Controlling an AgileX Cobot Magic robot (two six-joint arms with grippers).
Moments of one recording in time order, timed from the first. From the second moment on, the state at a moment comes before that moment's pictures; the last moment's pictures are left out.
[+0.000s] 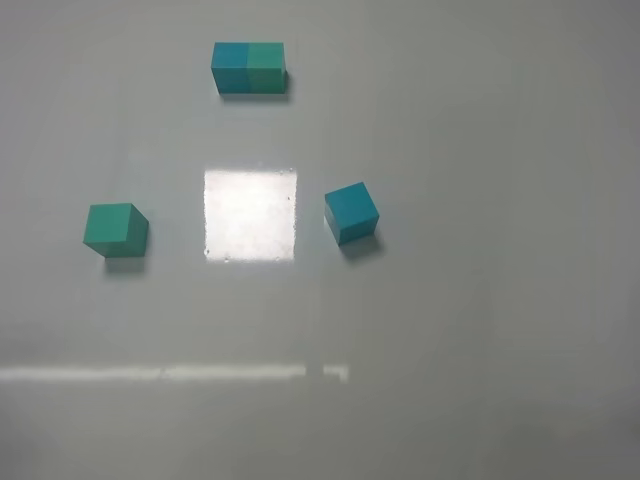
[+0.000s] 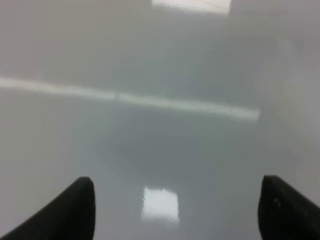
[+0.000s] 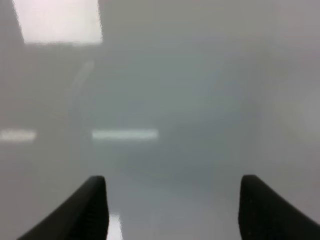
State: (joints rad) left arm 0.09 0.00 -0.50 -0.01 1.05 -0.08; right arm 0.00 -0.01 -0.51 -0.05 0.98 0.00
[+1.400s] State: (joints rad) left arm -0.37 0.57 -0.95 0.23 1.14 0.24; right arm 0.00 -0.01 -0.51 -0.05 0.98 0.01
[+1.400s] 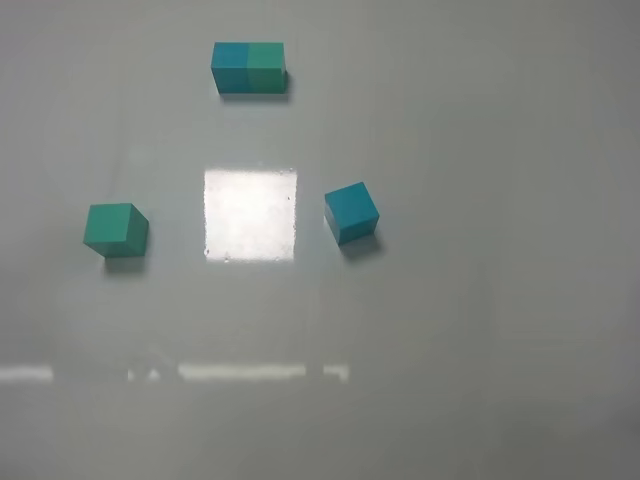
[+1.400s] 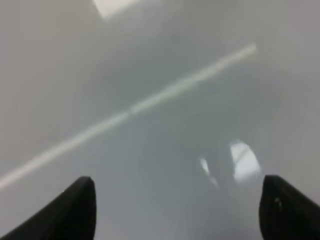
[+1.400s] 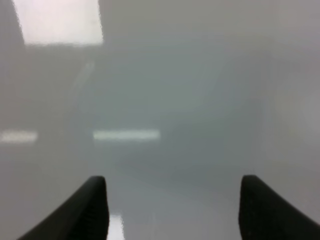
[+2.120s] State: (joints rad) left arm -0.78 1.11 -1.28 0.53 1.22 0.67; right arm 0.00 -0.01 -0.51 -0.05 0.98 0.01
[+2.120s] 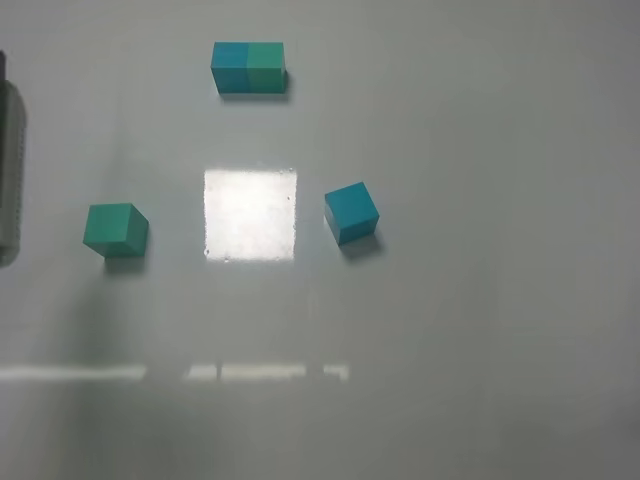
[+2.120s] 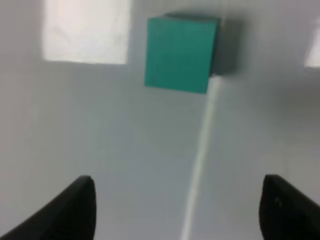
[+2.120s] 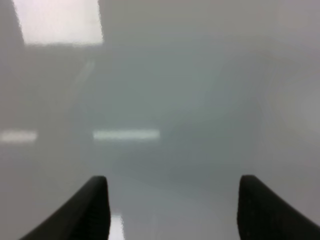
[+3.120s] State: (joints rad) left arm -0.70 1.34 -1.29 0.53 1.07 0.67; right arm 0.00 -0.01 -0.51 -0.05 0.98 0.01
